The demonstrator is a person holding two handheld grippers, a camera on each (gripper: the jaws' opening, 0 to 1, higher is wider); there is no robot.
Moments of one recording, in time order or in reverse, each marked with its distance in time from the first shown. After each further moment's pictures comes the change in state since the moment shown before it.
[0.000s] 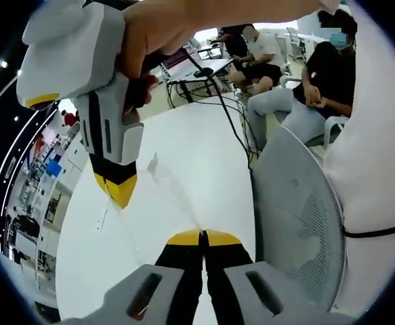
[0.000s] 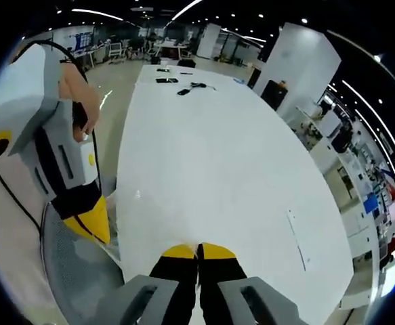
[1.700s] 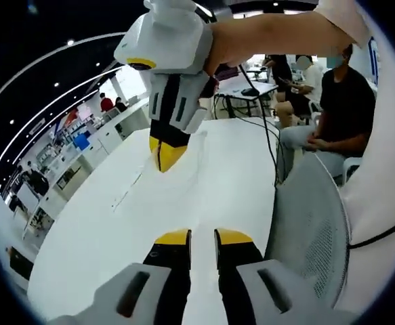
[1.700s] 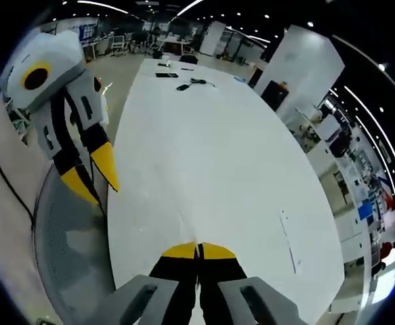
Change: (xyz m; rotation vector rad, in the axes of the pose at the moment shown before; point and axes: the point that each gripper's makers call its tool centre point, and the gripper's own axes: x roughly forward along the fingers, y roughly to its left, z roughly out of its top) left arm -0.032 0.036 -0.030 -0.295 -0.126 0.189; right arm 0.001 -0.015 -0.002 -0.054 0.029 -0.029
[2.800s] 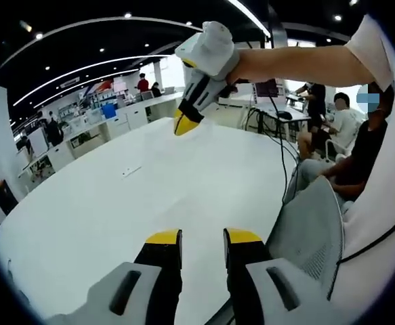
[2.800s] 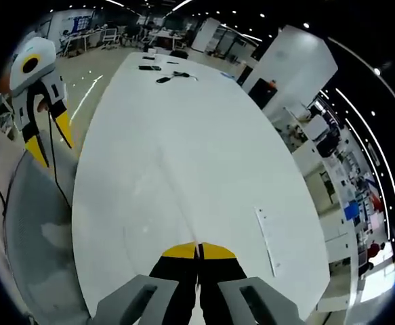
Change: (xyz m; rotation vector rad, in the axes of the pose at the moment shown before) left arm -0.021 0.016 -0.039 -0.309 -0.043 0.084; right arm 0.032 -0.074 -0.012 -0.019 0.028 -0.106
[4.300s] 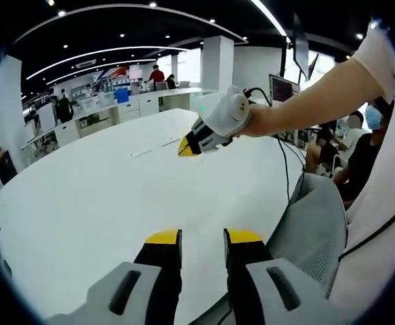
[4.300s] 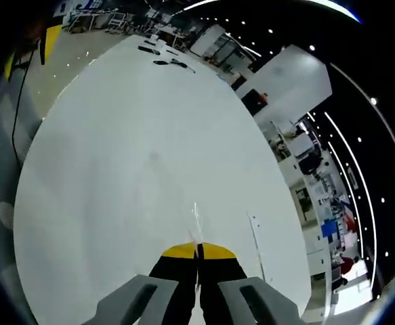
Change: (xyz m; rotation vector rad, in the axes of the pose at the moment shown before) left arm 0.002 0.016 -0.029 -0.128 0.016 0.030; right arm 0.100 0.022 -0.031 -0.135 -0.043 -0.178
